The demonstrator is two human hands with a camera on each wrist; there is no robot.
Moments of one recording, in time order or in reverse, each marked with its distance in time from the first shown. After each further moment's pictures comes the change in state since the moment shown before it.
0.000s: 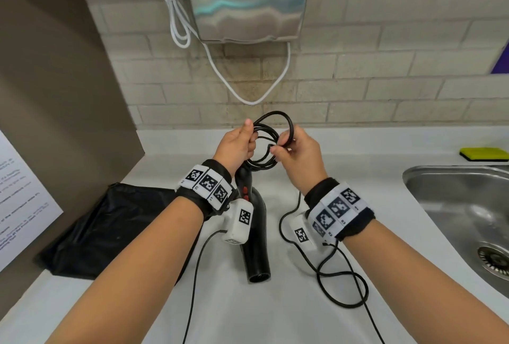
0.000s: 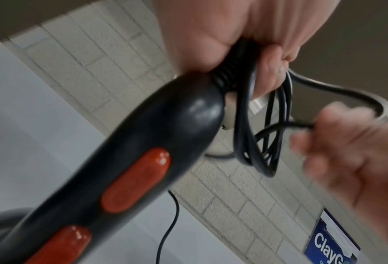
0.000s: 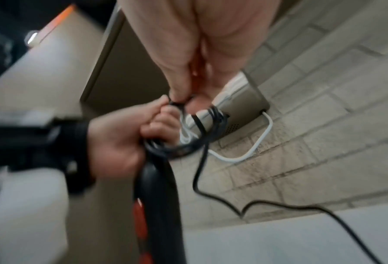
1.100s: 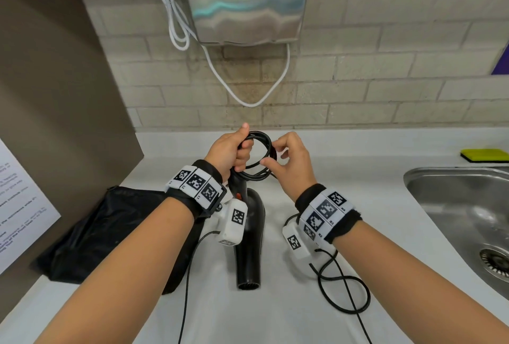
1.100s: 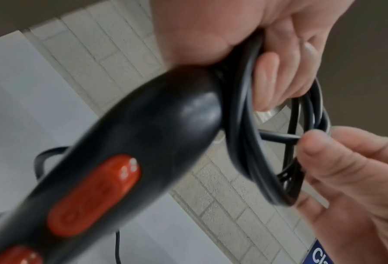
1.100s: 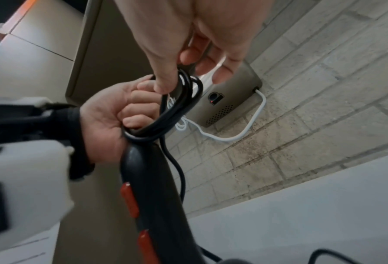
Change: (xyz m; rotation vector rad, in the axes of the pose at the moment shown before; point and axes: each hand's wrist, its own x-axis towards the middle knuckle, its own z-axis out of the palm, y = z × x) left_hand -0.004 0.009 -0.014 -0.036 -0.107 -0.178; right_hand 0.000 0.024 0.014 -0.088 0.004 -0.112
